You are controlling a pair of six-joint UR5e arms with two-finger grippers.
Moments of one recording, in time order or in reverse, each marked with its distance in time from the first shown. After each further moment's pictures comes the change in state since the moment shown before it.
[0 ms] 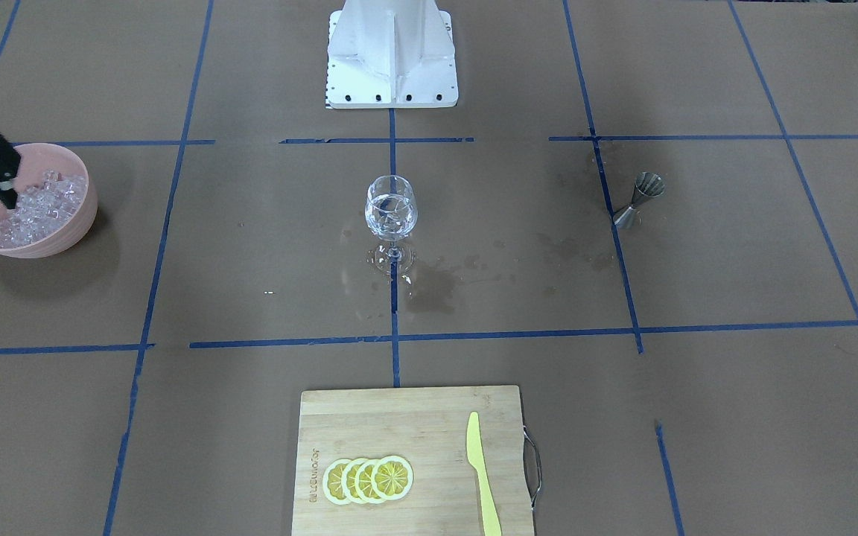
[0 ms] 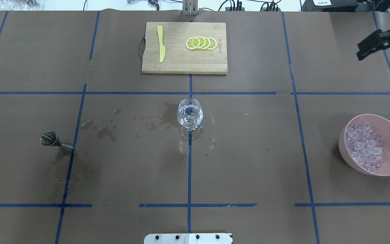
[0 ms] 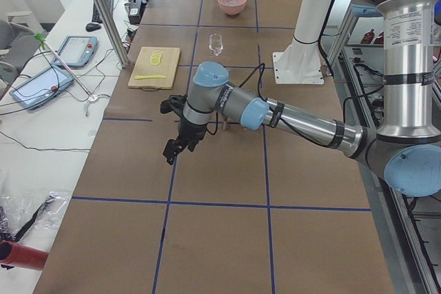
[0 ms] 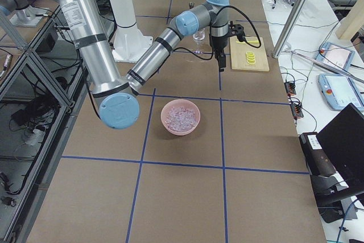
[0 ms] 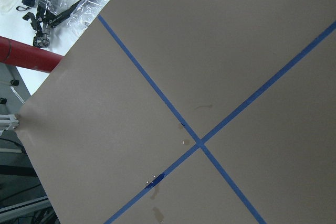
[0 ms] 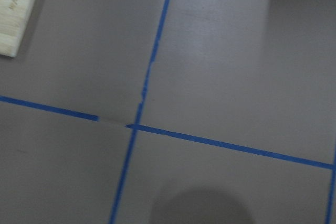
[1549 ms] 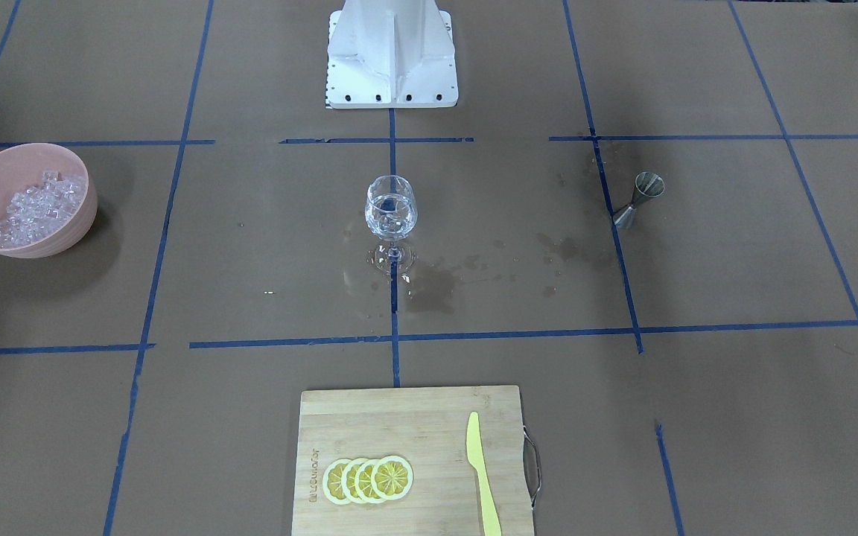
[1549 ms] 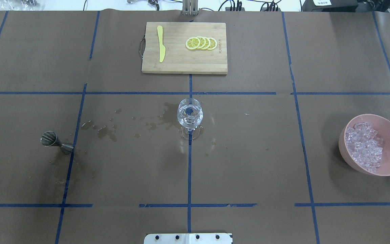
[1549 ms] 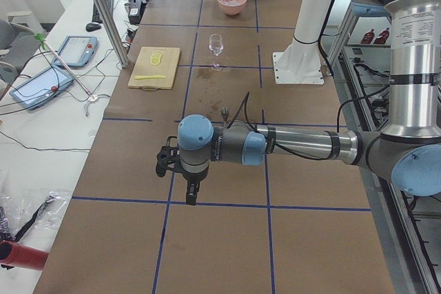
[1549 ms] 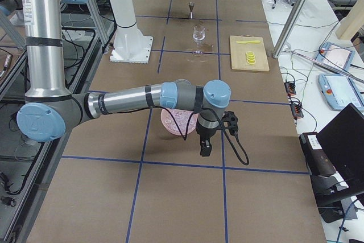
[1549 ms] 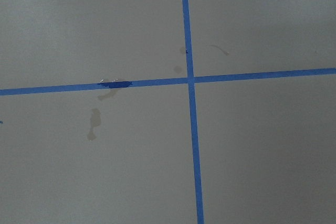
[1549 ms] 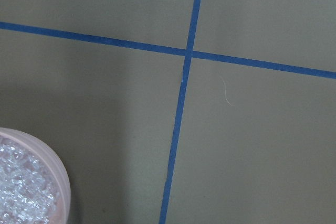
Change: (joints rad) left arm -0.134 -0.019 0.229 0.117 -0.290 -0.271; right arm 0.324 -0.305 -0.306 0.105 0.134 -0.468
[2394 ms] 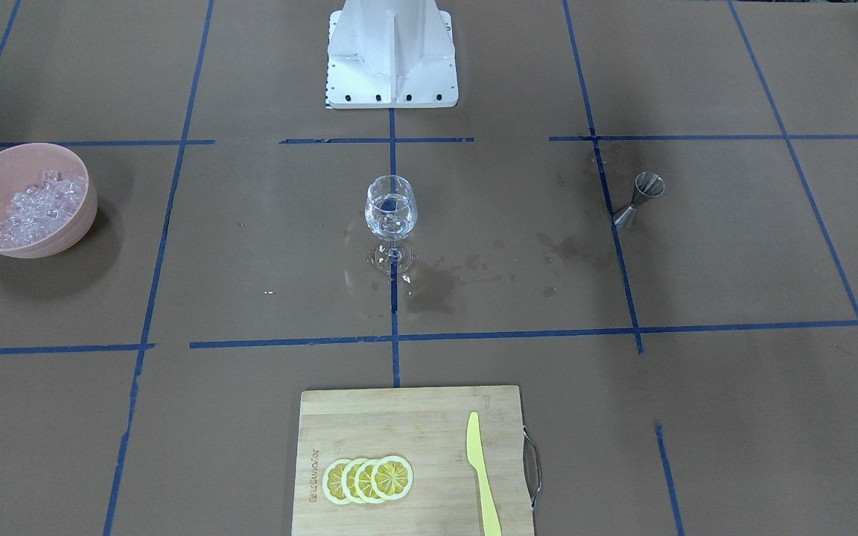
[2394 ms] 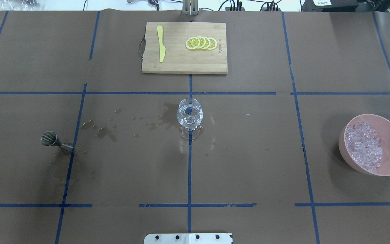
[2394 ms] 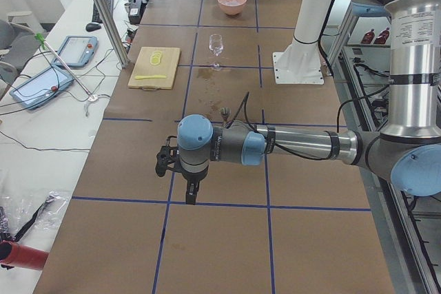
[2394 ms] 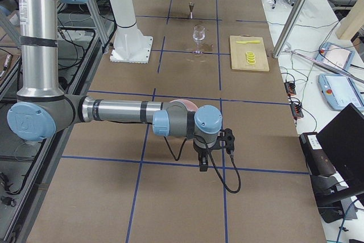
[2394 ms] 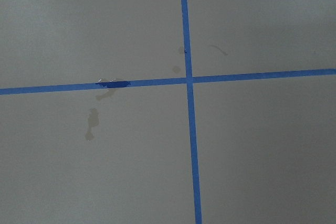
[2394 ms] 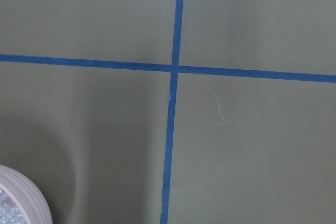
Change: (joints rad) left arm 0.002 -0.001 0.002 -0.003 -0.002 -0.005; right arm 0.028 -0.032 -0.131 0.262 0.099 0.120
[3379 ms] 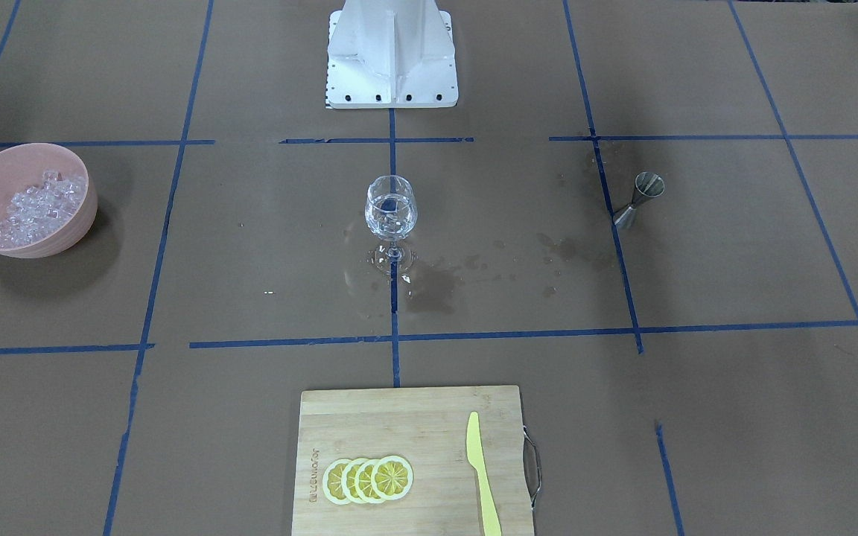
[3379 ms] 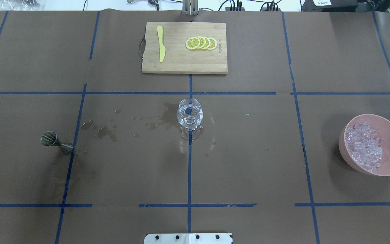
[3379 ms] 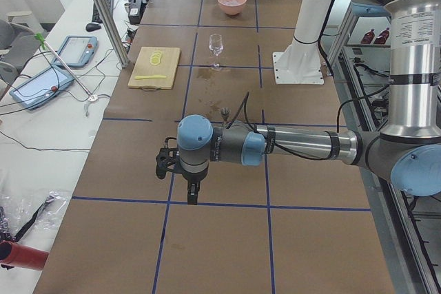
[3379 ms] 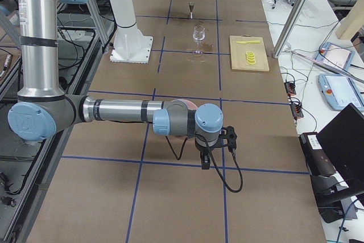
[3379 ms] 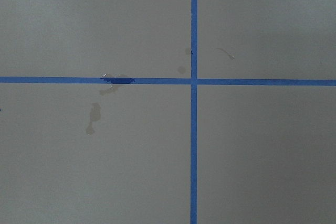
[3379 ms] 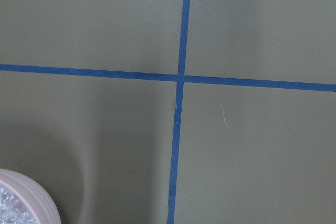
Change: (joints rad) left arm 0.000 0.000 0.000 -0.002 -0.002 -0.068; right arm 0.011 0.009 0.003 0.002 0.012 0.002
